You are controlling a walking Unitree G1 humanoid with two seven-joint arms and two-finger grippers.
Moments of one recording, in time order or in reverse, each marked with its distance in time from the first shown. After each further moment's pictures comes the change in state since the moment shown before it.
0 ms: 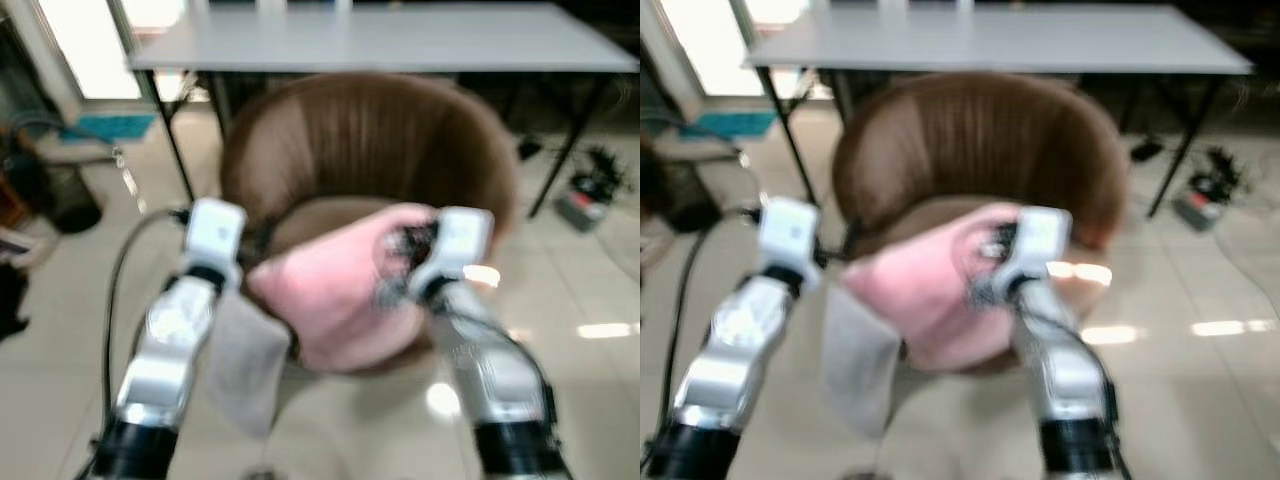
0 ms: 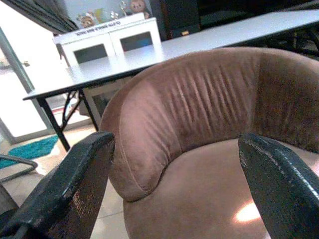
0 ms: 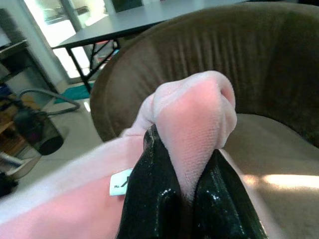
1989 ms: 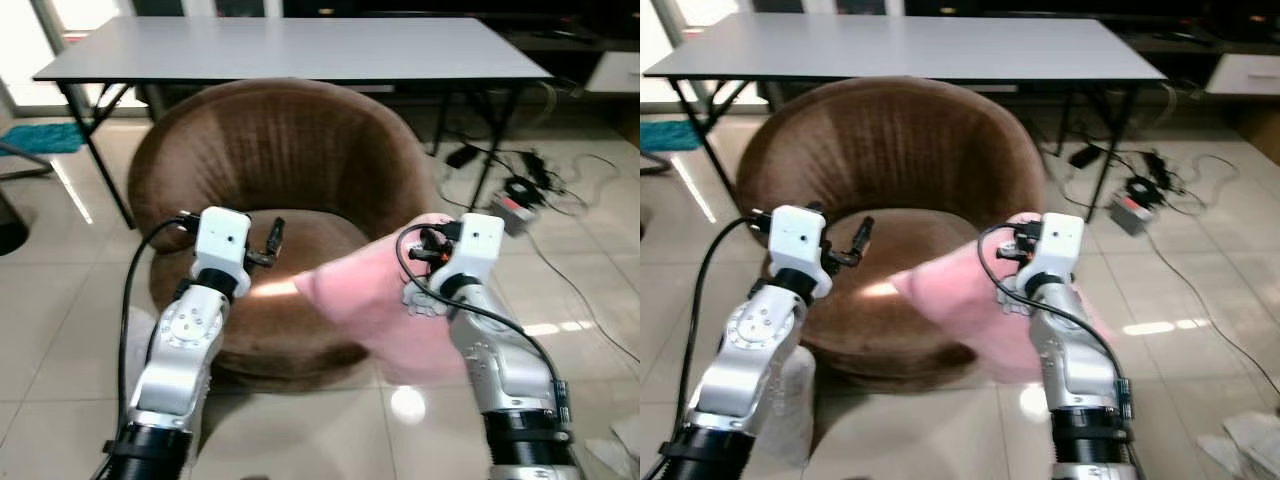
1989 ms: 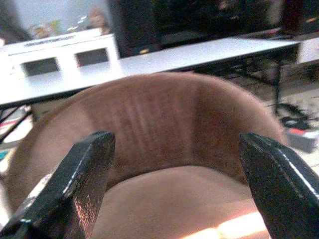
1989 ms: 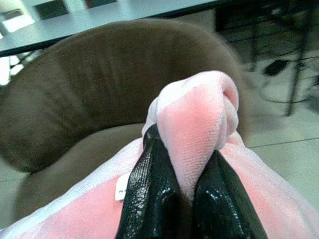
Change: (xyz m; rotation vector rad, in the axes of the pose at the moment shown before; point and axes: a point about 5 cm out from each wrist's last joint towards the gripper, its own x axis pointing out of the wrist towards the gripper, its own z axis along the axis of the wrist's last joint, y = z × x) left arm -0.003 -0.006 -0.005 -0.036 -0.024 -0.007; right arm 0.005 -0.021 -0.008 0.025 0.032 -0.095
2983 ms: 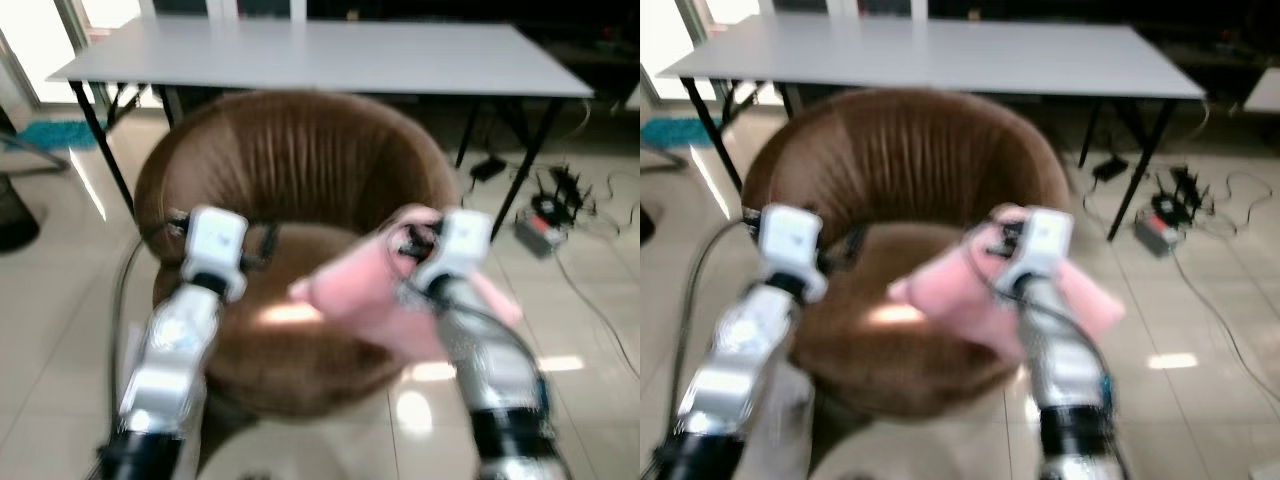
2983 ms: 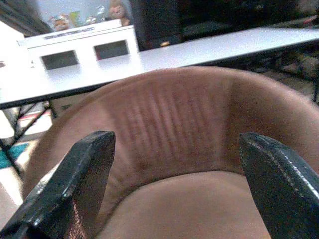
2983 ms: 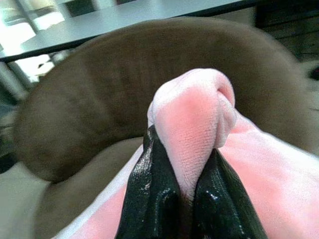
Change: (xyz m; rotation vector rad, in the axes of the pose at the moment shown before) left arm -0.002 0.009 -0.002 0.017 0.005 0.018; right arm 0.005 0.020 0.000 0.016 -0.012 0.068
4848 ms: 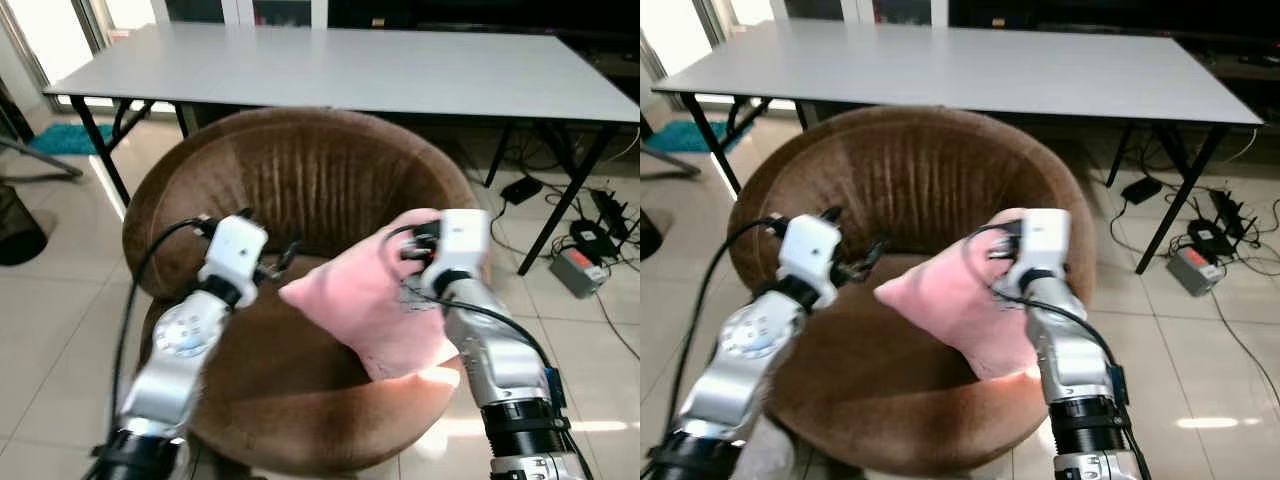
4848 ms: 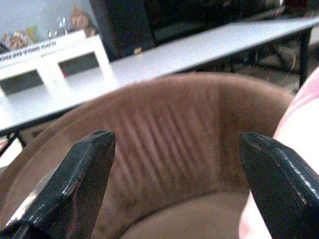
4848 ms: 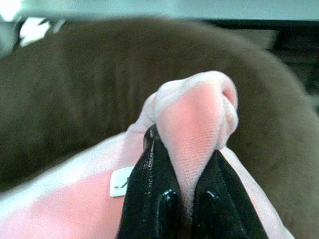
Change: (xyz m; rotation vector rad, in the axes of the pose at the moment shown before) left arm -0.007 -0.017 0.001 0.080 -0.028 -0.223; right arm 0.000 -0.019 0.002 -0.255 0.056 -0.002
